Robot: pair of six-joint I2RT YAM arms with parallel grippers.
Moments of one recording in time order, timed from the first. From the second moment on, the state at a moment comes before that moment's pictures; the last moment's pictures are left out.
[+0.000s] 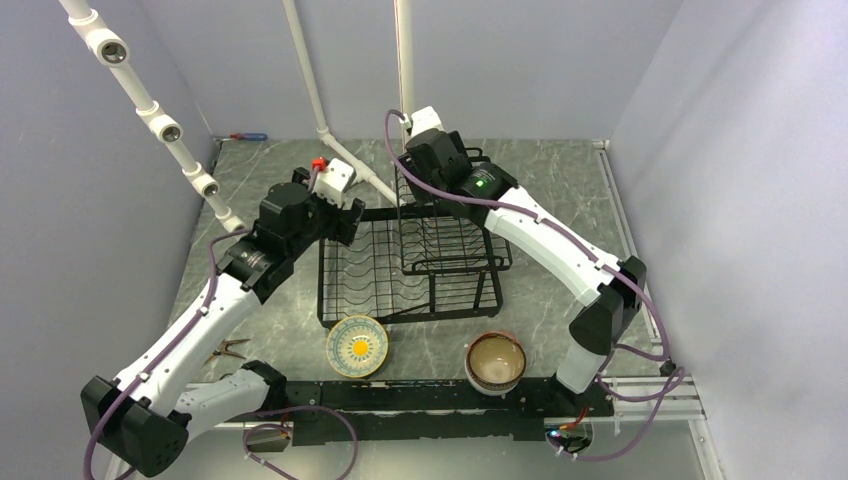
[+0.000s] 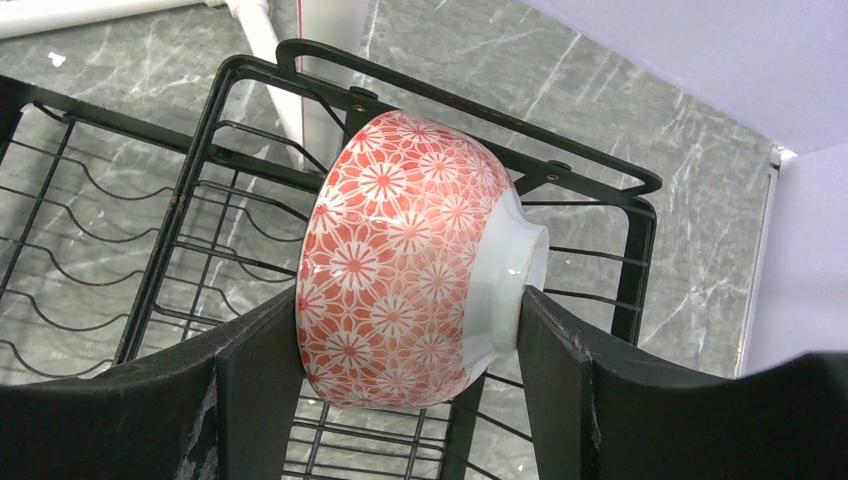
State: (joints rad) left arm -0.51 1.03 0.99 -0.28 -0.10 0.16; right arm 0.82 1.71 1.80 -0.74 0.57 0.08
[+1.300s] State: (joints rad) left arm -0.51 1.02 1.02 -0.45 -0.07 0.03; right arm 0.49 1.35 1.42 -0.39 -0.14 0.24
